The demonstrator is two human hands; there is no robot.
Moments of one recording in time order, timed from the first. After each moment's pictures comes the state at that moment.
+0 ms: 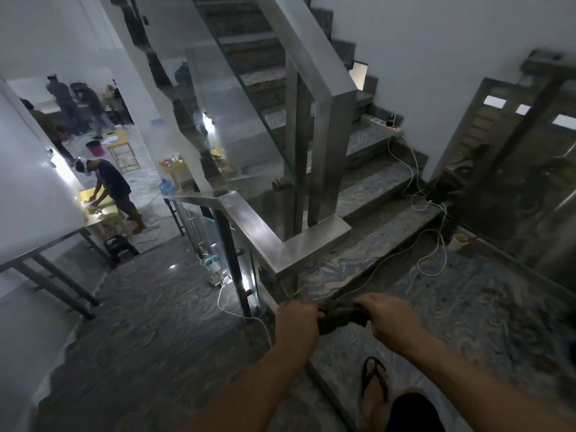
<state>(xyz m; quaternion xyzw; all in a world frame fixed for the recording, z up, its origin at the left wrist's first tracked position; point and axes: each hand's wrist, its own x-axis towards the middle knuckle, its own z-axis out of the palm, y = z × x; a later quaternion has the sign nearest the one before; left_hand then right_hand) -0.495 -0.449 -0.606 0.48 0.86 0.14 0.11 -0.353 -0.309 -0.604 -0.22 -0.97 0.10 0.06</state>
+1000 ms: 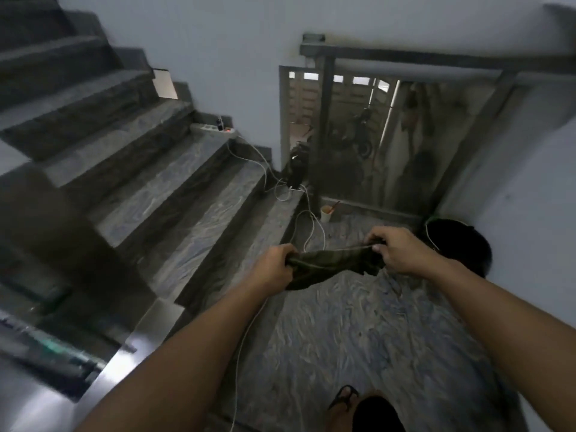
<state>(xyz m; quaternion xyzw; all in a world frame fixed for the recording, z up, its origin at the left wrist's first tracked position) -0.436 -0.132 -0.548 0.66 0.63 0.18 0.36 -0.169 -0.070 -0.532 -0.59 -0.77 0.24 0.09</state>
